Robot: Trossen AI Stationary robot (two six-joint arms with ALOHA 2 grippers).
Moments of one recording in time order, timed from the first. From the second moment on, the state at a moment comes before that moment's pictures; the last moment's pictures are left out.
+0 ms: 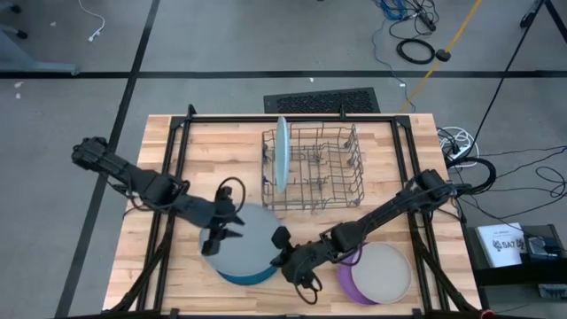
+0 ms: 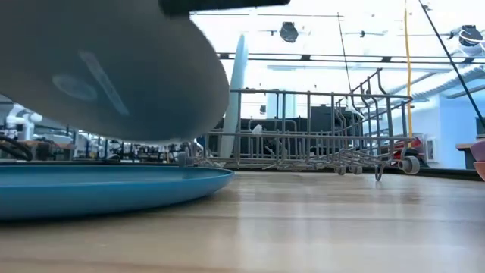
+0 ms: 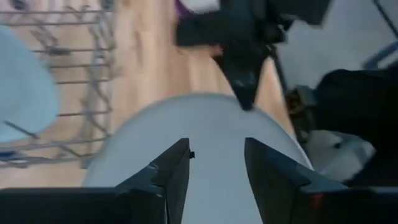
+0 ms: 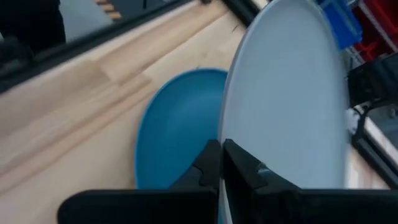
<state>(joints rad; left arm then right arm) -0.48 1.17 1.12 -0.67 -0.13 -0.37 0.47 1.95 1.40 -0.03 0.23 -0.49</state>
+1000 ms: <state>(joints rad) -0.55 1.29 1.12 -0.64 -0.03 -0.43 0.40 1.84 1.40 -0.08 0.07 -0.44</state>
